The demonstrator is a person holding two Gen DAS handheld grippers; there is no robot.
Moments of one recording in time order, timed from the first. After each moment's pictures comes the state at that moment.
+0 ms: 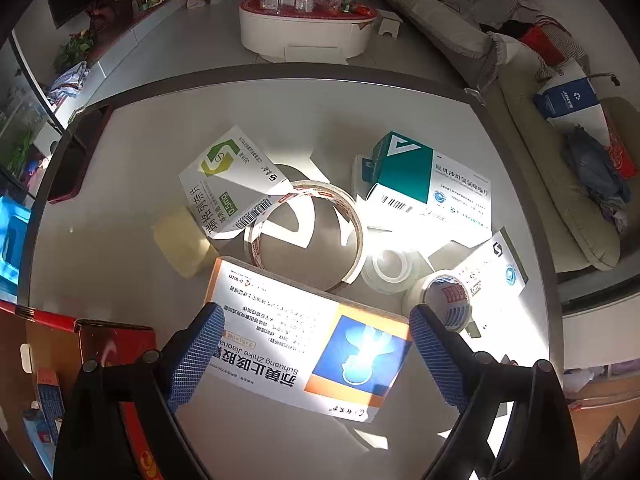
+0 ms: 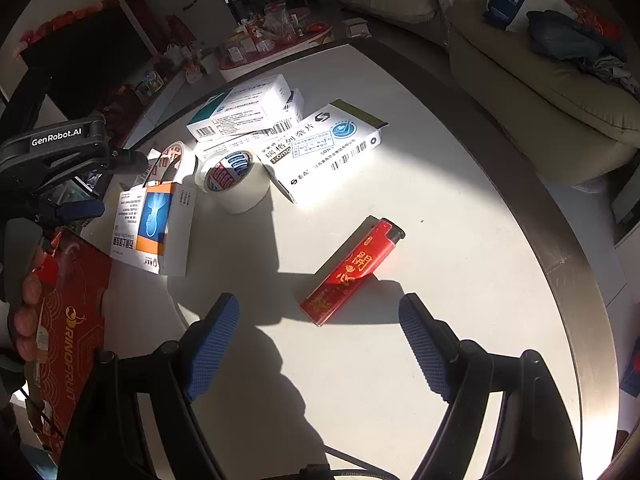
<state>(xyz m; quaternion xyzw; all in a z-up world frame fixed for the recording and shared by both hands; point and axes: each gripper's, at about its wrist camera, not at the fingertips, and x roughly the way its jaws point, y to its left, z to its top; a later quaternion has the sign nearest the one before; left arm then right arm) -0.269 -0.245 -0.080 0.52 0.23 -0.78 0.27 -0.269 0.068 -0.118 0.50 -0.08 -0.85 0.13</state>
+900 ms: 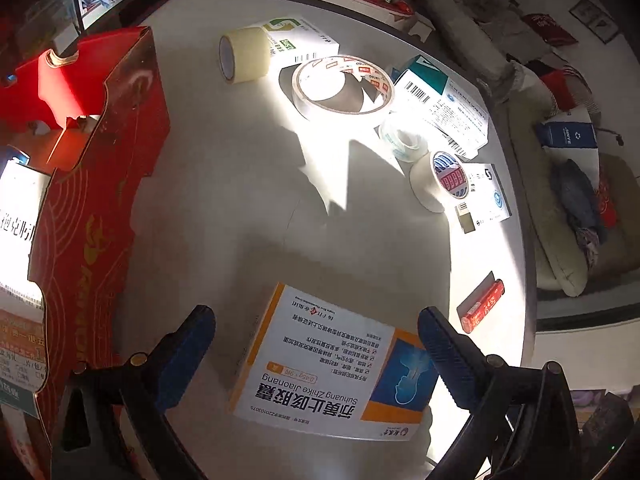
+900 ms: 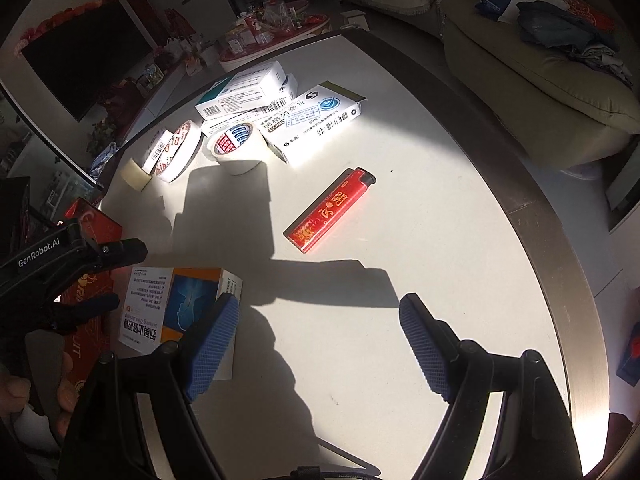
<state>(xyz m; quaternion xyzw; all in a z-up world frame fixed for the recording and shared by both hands) -0.158 -0.180 -0.109 0.49 0.36 -0.75 0.26 -0.223 0.086 -0.110 0.51 -0.08 -0.84 0.14</state>
